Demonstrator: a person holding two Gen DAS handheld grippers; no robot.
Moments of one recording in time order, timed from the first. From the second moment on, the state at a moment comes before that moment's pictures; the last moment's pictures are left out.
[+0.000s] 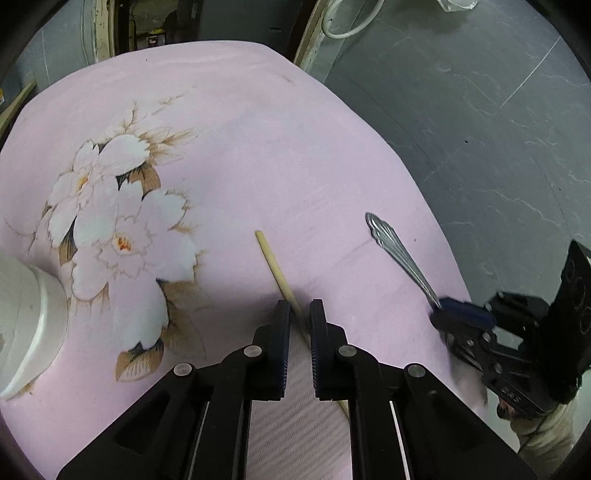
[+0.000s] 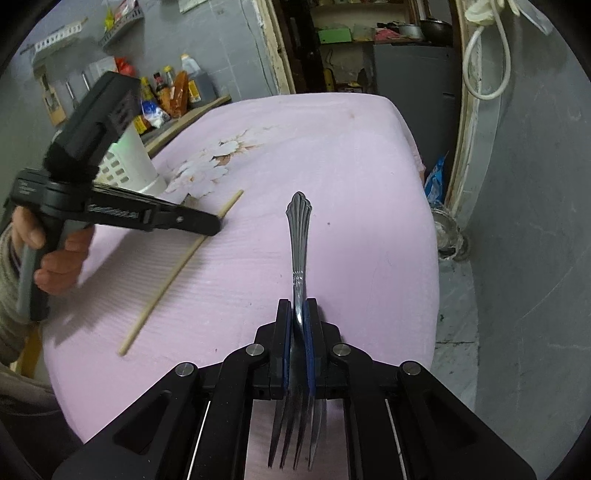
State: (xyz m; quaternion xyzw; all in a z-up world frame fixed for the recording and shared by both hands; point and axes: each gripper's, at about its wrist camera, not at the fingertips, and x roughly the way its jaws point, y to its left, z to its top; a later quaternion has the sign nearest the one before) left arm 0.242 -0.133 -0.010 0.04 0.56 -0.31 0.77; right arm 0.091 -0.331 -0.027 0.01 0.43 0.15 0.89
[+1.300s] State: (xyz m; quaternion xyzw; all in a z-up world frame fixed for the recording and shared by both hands) left arm 0.143 -0.056 0.054 -0.06 0.22 -0.23 0.95; right arm 0.055 -0.253 0.020 -0.06 0.15 0.15 0.98
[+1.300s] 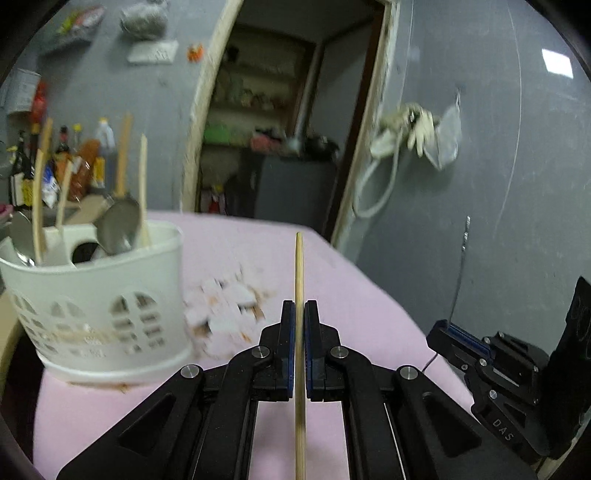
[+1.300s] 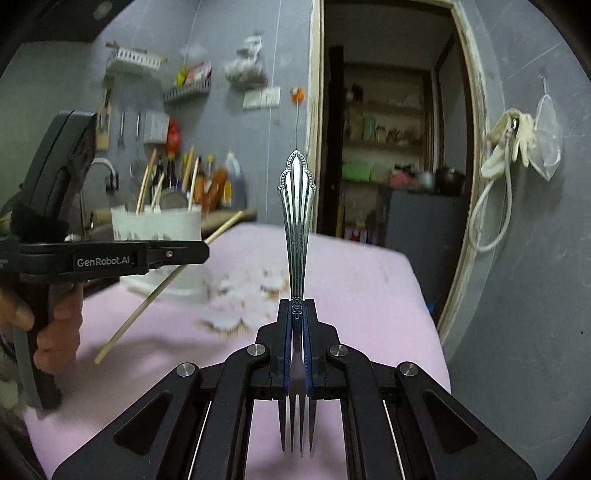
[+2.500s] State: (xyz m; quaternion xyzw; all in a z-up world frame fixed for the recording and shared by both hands) left arm 0.190 0.179 0.122 -0.29 -0.04 -0.03 0.96; right arm 0.157 -0.131 0.122 0.09 -0.10 0.33 0.93
